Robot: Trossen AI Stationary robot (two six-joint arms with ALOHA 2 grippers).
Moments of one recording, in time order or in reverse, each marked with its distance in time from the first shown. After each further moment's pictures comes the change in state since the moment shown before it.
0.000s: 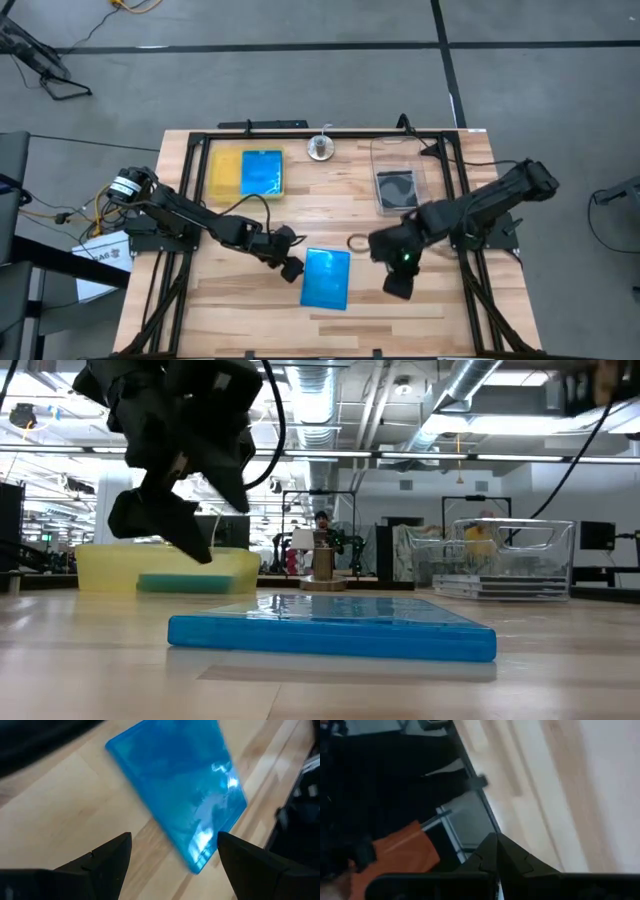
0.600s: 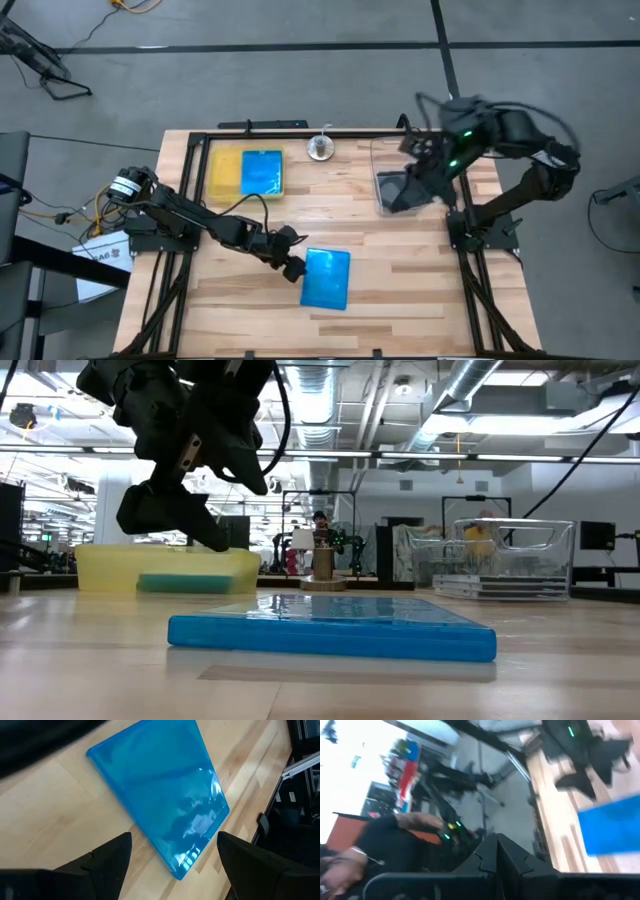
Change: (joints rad) left arm 0.001 0.000 0.004 0.064 -0.007 -0.025; right arm -0.355 -0.118 0.740 -0.191 0.002 -0.088
